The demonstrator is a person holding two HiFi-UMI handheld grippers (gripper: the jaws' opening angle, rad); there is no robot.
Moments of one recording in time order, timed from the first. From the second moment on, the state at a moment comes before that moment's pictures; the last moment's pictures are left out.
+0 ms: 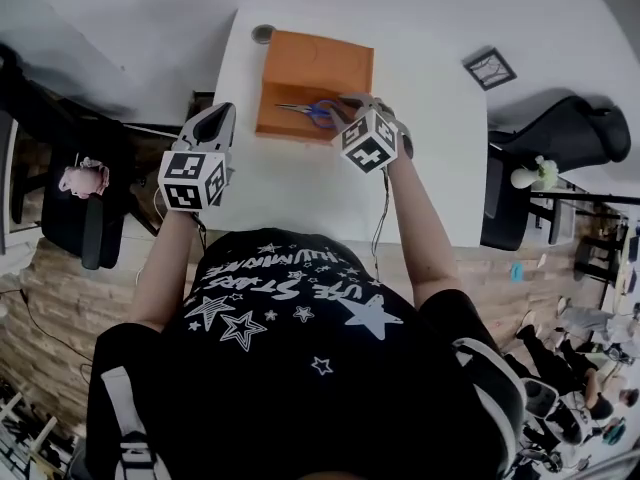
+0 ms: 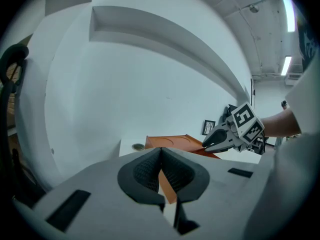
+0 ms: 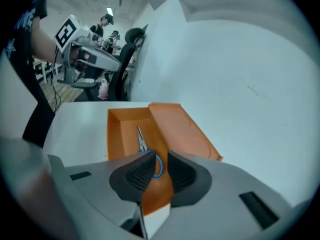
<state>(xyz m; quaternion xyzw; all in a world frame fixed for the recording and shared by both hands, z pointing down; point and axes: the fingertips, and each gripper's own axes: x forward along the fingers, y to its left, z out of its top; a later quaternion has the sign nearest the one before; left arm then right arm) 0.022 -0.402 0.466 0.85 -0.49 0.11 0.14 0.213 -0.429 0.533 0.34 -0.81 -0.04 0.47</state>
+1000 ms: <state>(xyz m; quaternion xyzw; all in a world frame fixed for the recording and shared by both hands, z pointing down) -0.020 -0.315 0.443 0.92 -0.37 0.09 0.12 0.180 -0.300 0.443 0.57 -0.76 0.03 0.30</state>
